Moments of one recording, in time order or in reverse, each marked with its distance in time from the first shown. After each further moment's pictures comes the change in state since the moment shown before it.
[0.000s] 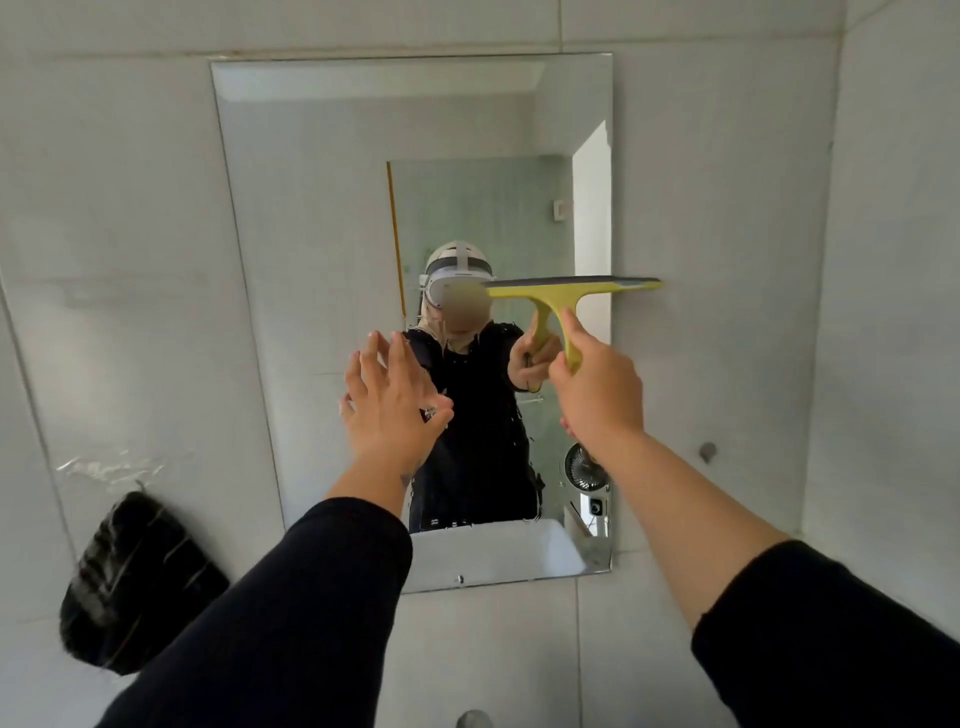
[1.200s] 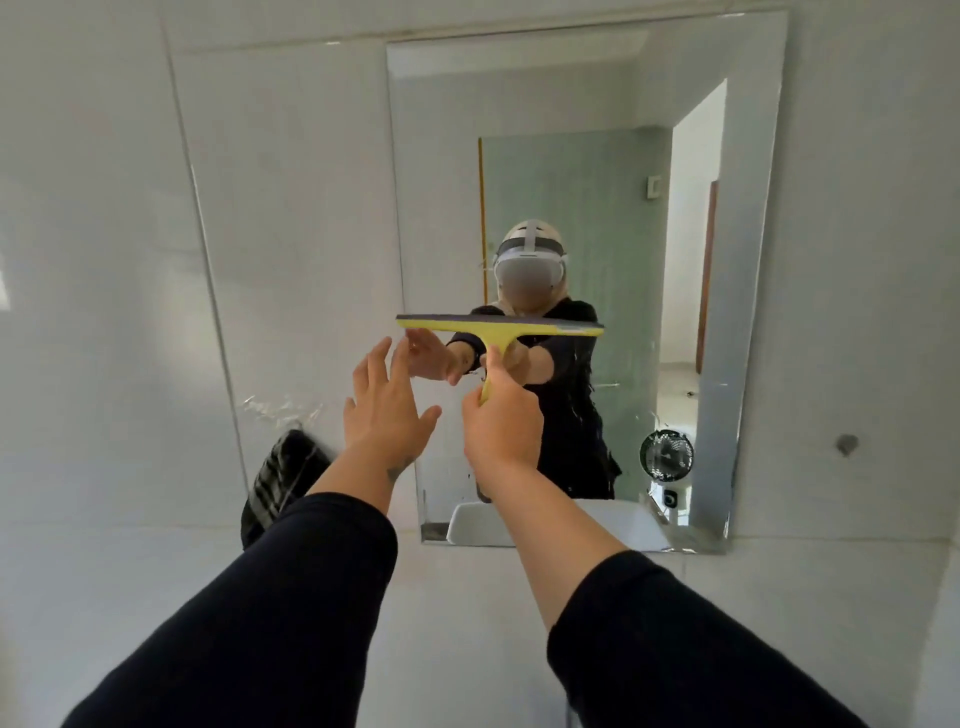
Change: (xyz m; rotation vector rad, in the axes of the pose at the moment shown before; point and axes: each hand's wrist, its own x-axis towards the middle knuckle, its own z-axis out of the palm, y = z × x) left_hand -0.031 -0.122 -0.070 0.060 -0.088 -0.095; right_hand -0.098 -0.128 0.143 0.184 -0.164 0.082
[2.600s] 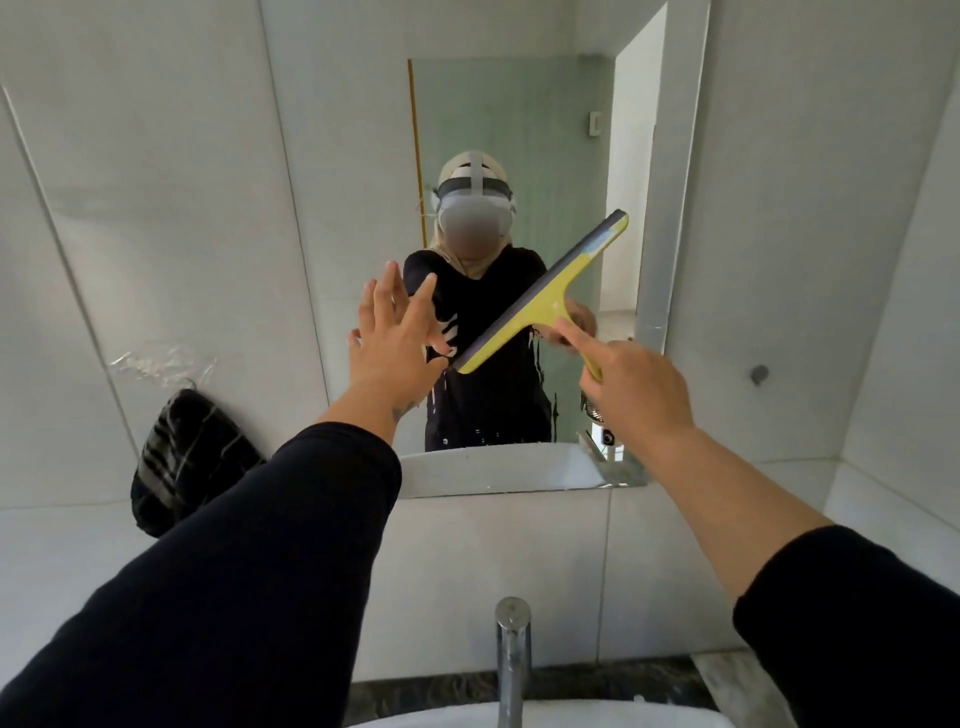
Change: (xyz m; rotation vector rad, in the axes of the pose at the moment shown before) left_hand 0.014 0.065 0.058 -0.009 -0.064 0.201; right_hand 0.025 0.125 -0.146 -0.759 -0.071 -0.303
